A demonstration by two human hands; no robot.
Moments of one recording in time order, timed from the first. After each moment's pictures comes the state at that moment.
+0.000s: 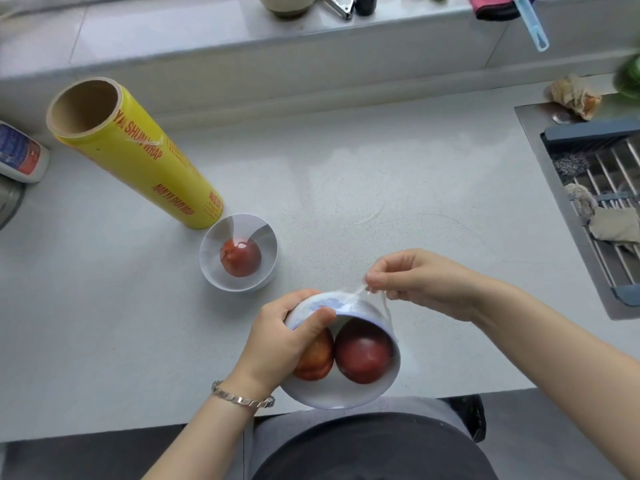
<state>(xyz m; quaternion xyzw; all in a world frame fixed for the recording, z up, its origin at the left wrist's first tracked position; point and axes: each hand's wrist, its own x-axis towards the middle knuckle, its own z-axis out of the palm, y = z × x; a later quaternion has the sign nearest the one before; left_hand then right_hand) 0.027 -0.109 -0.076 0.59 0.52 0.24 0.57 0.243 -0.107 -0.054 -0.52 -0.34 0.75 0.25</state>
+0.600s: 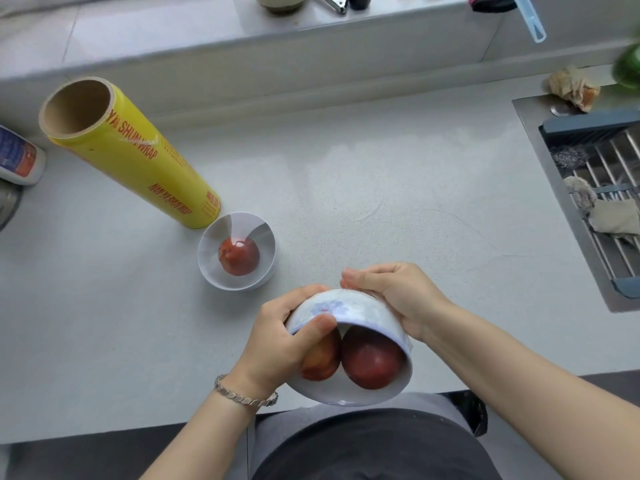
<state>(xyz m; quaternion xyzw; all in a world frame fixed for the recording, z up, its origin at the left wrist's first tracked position) 0.028 -0.110 -0.070 0.62 0.46 0.28 0.57 0.198 -0.115 -0.065 -0.61 -0.10 0.68 0.39</state>
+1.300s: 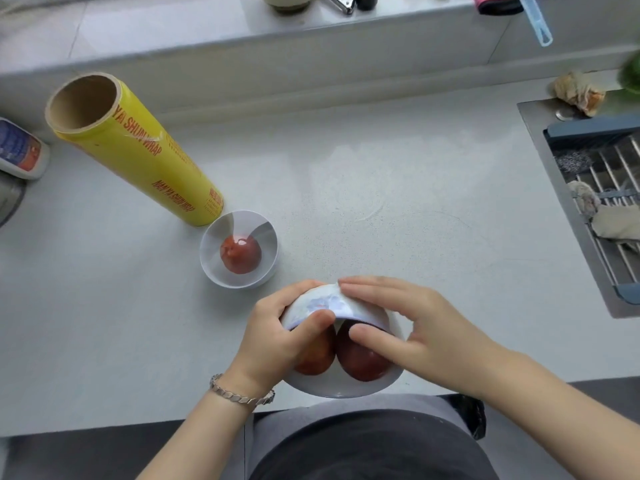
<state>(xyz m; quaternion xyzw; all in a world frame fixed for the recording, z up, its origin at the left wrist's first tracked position) 0.026 -0.109 -0.065 0.62 0.48 0.28 0.56 0.211 -0.157 -0.033 -0.56 -0.63 0.44 0.29</state>
